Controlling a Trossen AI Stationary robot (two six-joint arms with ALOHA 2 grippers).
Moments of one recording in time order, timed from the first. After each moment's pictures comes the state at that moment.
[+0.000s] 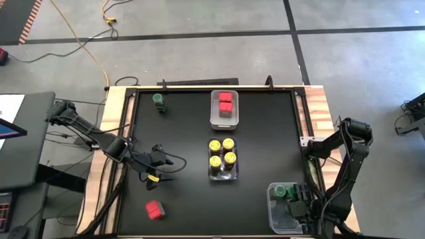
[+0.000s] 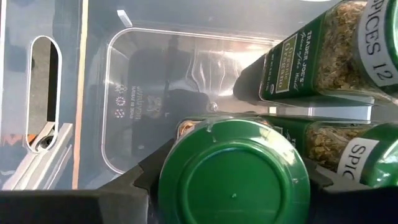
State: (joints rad) left arm -0.52 0.96 0.68 -0.39 -0.28 -0.54; right arm 1.25 1.58 1.05 -0.93 0.31 1.14
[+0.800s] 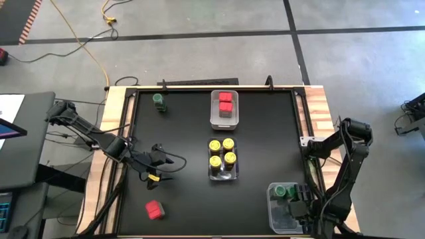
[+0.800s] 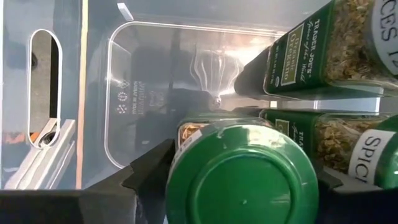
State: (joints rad) left arm -0.52 0.96 0.68 -0.39 -0.30 -0.54; right arm 1.25 1.58 1.05 -0.93 0.30 1.15
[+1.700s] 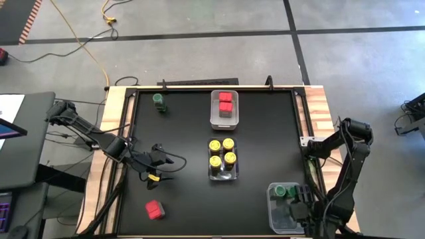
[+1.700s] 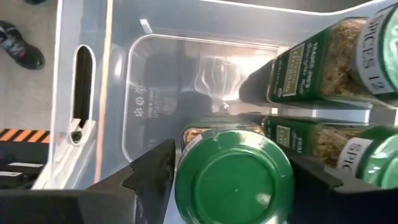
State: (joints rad) left arm -0.52 0.96 0.68 -0.39 -0.30 -0.54; right arm 1.25 1.58 1.11 -0.98 0.31 1.12
